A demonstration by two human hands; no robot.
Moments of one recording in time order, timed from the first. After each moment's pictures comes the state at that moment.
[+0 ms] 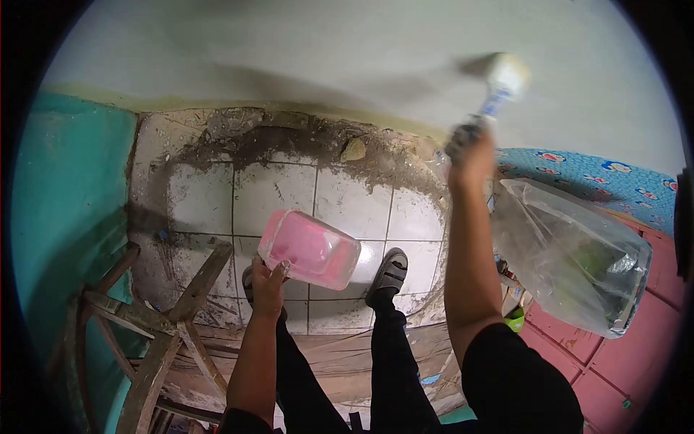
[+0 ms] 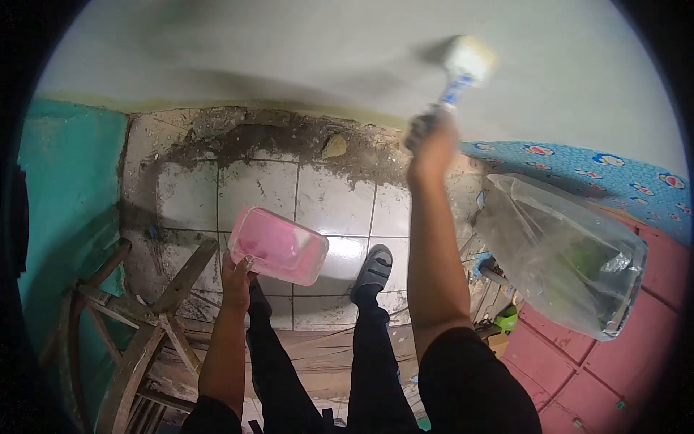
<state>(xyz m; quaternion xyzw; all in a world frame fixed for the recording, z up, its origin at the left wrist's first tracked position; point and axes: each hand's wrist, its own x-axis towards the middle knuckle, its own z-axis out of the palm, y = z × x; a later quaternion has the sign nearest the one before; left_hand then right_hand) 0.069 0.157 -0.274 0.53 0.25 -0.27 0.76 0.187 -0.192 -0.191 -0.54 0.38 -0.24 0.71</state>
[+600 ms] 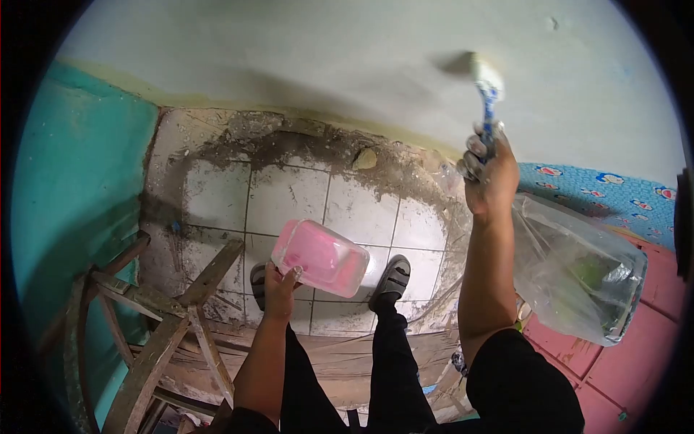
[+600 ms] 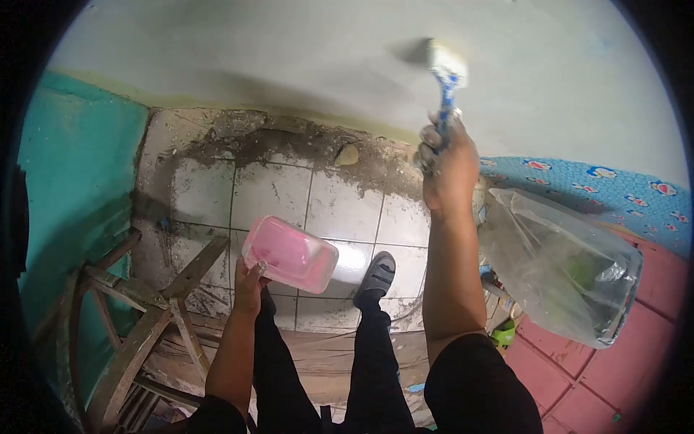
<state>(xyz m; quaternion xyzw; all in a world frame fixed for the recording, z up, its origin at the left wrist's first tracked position) 0.050 0.173 -0.247 0.51 0.26 -0.28 0.77 0.178 -0.146 -0.096 -0.53 0.33 -0.13 0.77</state>
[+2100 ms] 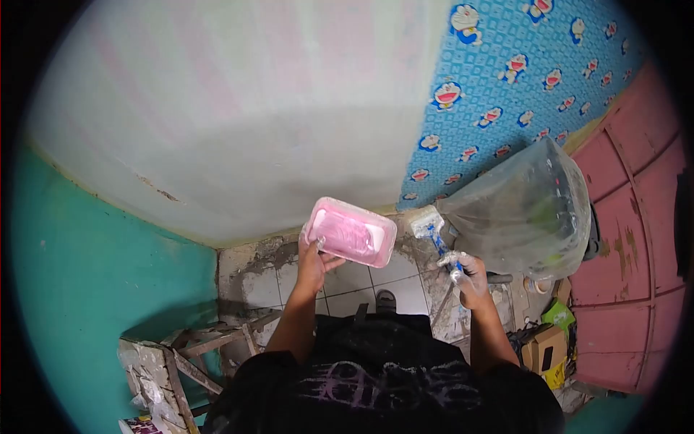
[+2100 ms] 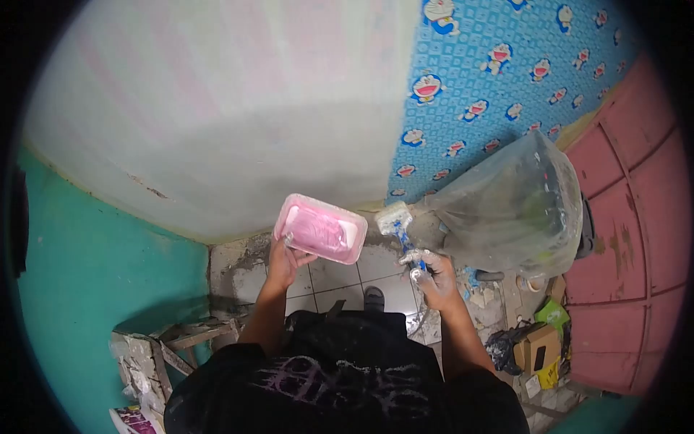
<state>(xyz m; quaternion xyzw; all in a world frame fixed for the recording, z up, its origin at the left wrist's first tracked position) -0.058 -0.112 0.196 0.52 -0.03 -0.35 0.78 -0.294 -0.339 0.273 -0.68 0.03 -0.24 0.69</state>
